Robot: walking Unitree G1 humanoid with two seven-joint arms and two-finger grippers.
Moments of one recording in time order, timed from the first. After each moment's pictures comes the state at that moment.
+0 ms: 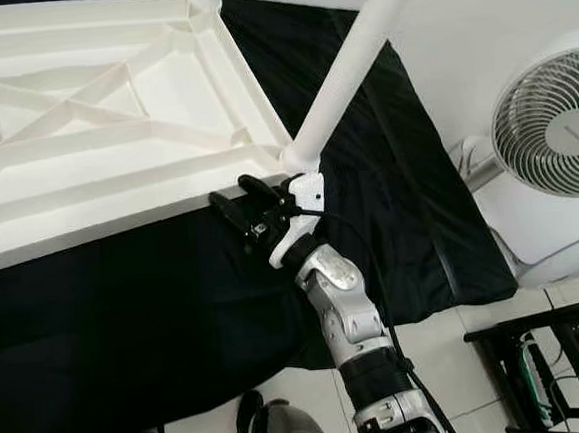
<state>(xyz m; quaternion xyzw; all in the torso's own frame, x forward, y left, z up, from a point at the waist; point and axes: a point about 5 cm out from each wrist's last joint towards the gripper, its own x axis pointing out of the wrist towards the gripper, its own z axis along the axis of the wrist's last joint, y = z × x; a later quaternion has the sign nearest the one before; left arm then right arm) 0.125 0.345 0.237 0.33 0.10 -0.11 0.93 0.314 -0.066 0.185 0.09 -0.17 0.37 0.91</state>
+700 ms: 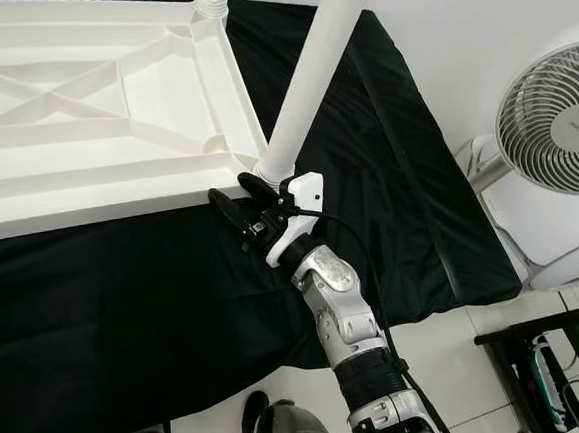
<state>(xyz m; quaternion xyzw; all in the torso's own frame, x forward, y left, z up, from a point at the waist) 0.161 0.391 0.246 0.48 0.17 -0.06 0.86 0.314 -0.062 0.186 0.10 -0.18 0.36 0.91</state>
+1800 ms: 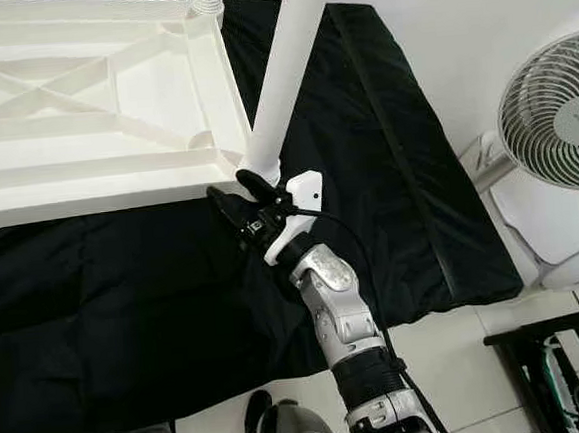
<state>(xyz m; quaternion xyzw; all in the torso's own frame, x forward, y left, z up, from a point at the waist) 0.136 0.311 0.231 0.25 0.09 -0.26 0.93 0.317 -0.063 0.189 0.10 -0.19 0.34 0.91</state>
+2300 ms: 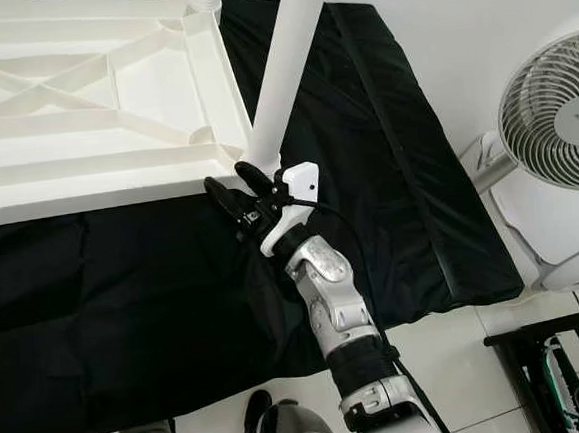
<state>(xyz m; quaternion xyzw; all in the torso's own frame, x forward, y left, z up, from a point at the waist) 0.139 0.375 0.288 0.27 0.04 -0.11 0.96 0.325 -0.054 0.194 0.10 -0.19 0.35 0.91</state>
